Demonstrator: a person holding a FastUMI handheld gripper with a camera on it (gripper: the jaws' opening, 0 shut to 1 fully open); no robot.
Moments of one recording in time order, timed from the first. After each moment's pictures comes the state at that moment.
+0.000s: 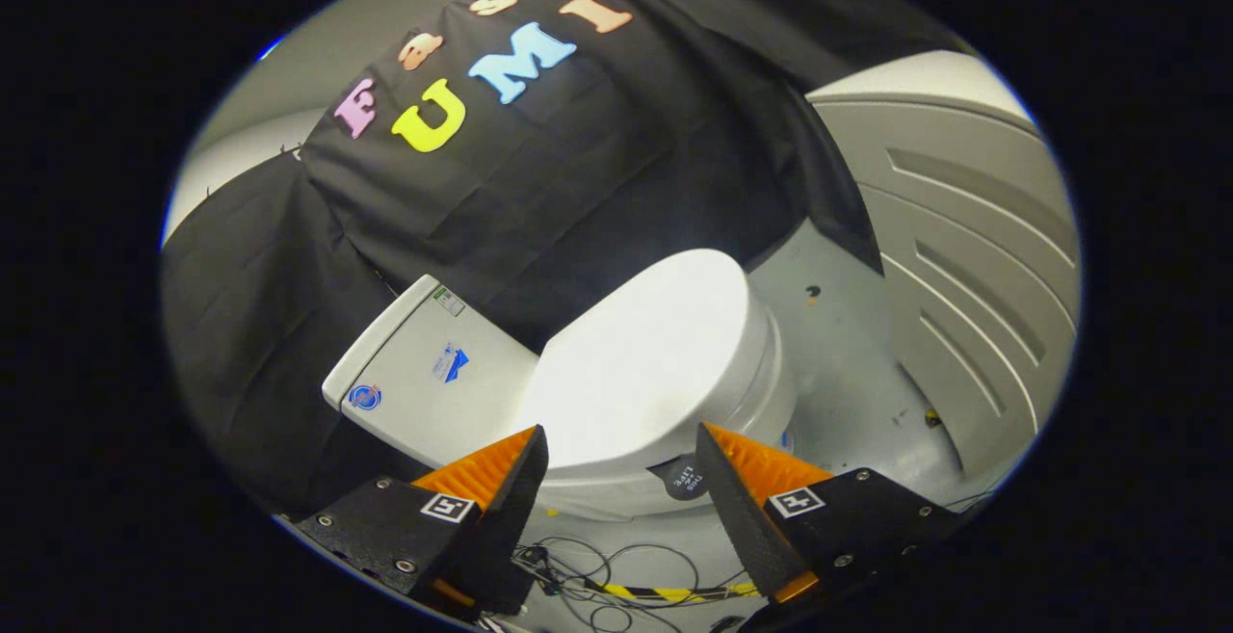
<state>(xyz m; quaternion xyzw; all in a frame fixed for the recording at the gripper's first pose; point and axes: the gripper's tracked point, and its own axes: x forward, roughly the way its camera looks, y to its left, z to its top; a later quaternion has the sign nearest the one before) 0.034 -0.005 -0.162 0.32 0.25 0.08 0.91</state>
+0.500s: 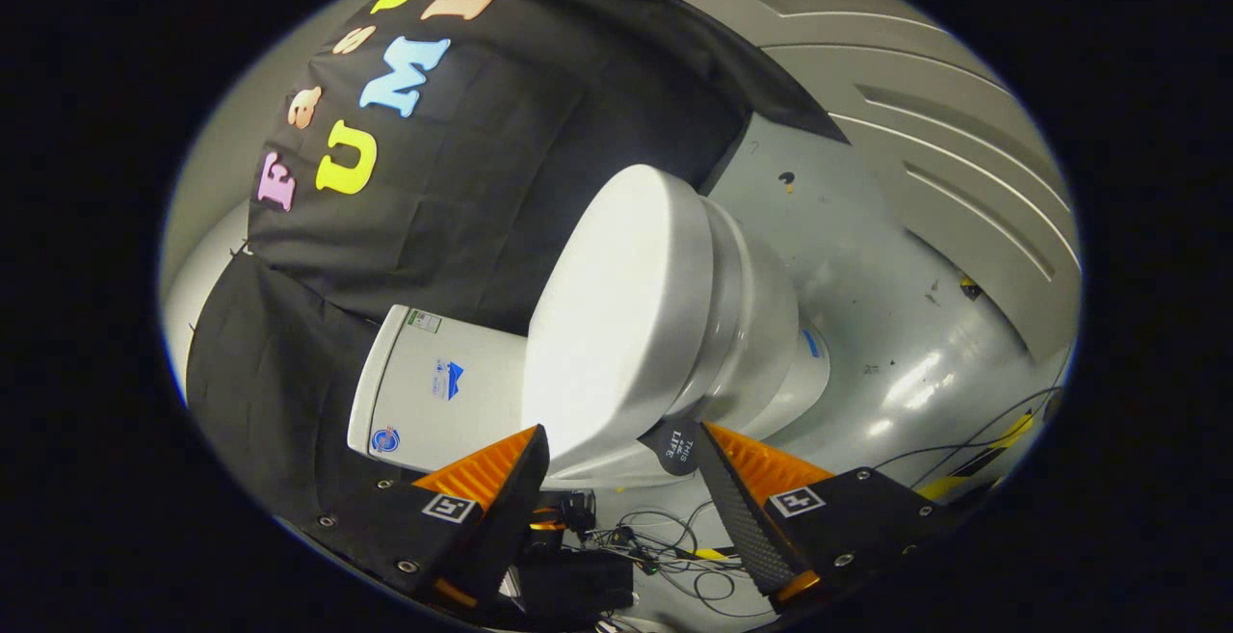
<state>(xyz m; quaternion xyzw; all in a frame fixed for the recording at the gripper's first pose) 0.037 -0.005 -0.214 0.45 0.32 0.07 0.83</state>
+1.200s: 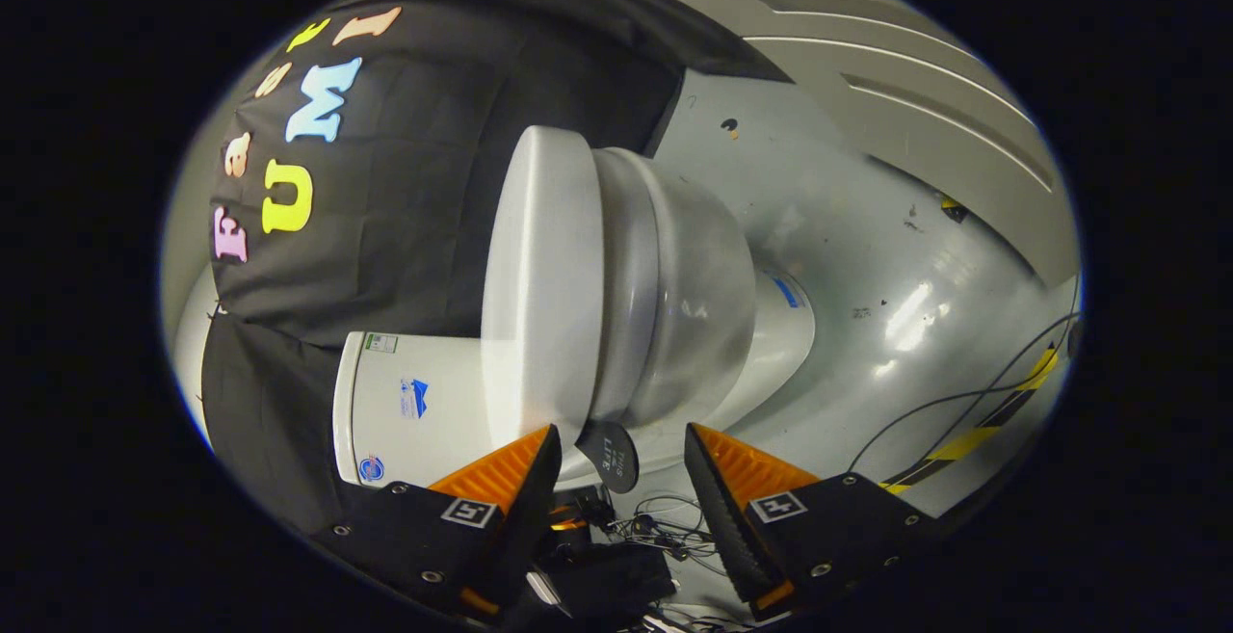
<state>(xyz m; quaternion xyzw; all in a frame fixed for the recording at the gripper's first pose) 0.055 0.003 -0.282 0.52 0.38 0.03 0.76</state>
